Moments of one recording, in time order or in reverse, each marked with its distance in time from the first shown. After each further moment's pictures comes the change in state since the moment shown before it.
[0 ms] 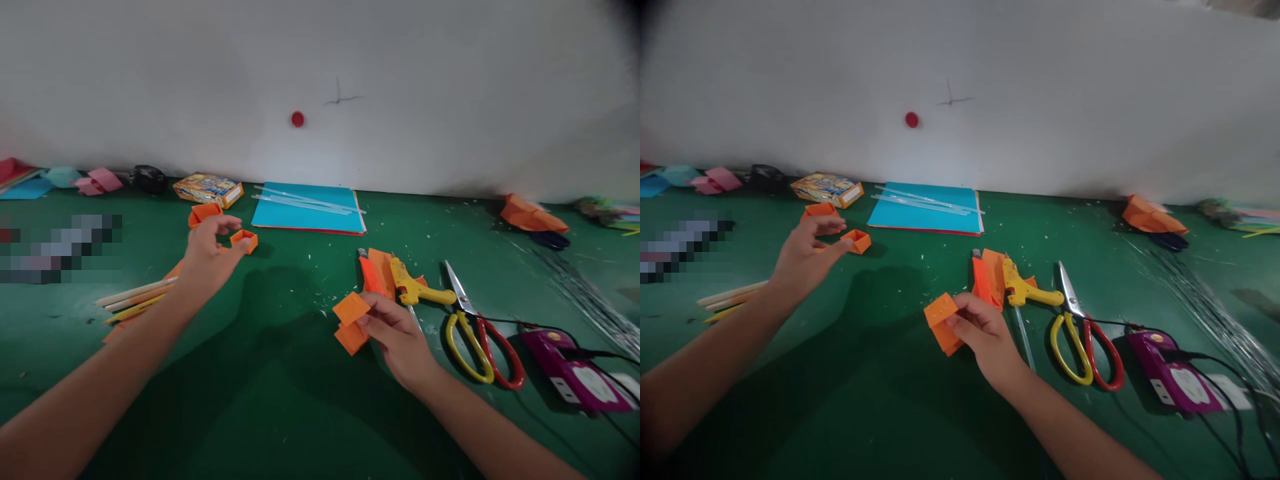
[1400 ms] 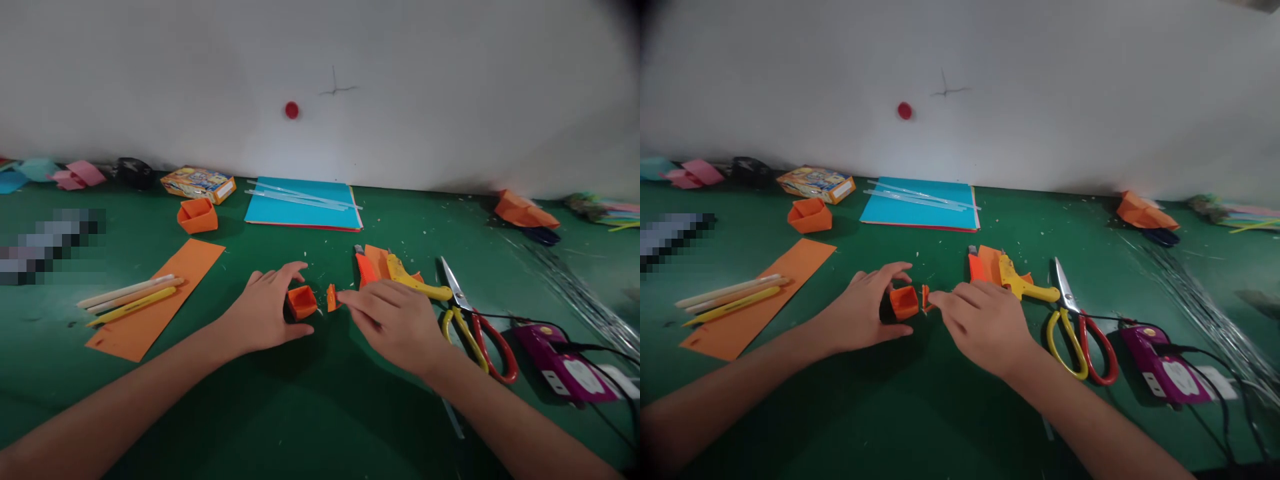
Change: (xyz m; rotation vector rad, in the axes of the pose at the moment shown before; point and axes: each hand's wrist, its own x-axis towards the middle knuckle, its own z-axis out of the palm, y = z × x) left_hand -0.062 0.049 0.039 0.074 -0.599 0.312; right_hand 0.015 -0.036 -0.010 -1.448 -0.075 -0.767
